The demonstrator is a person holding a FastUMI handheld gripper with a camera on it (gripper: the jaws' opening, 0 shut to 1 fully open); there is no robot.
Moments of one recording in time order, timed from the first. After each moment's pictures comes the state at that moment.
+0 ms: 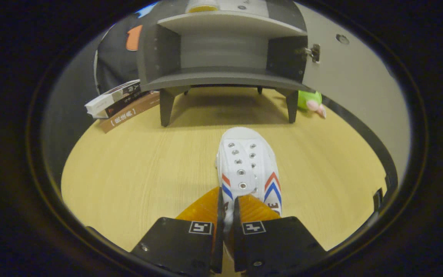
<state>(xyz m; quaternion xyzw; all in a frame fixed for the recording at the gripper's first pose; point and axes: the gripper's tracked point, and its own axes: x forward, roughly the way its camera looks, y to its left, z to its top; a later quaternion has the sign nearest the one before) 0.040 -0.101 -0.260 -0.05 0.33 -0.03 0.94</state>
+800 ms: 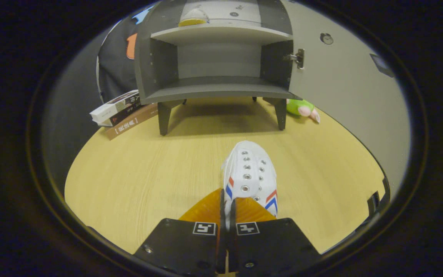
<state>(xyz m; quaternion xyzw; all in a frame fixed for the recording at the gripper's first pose) 0.036 -0.089 -0.245 0.00 0.32 -0.02 0.95</state>
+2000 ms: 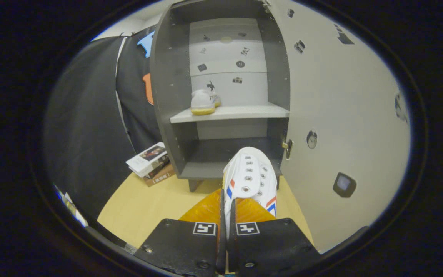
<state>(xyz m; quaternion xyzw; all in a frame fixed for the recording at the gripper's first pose) 0.056 -0.052 -0.014 0.01 0.20 0.08 0.98</state>
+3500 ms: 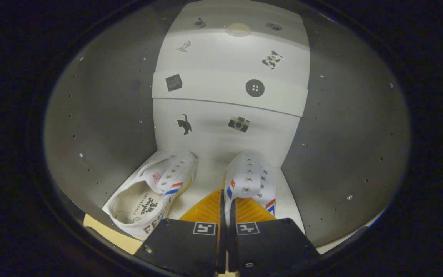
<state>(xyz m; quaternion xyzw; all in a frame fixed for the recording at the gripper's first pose) 0.369 -0.062 0.107 -0.10 0.21 0.07 0.97</state>
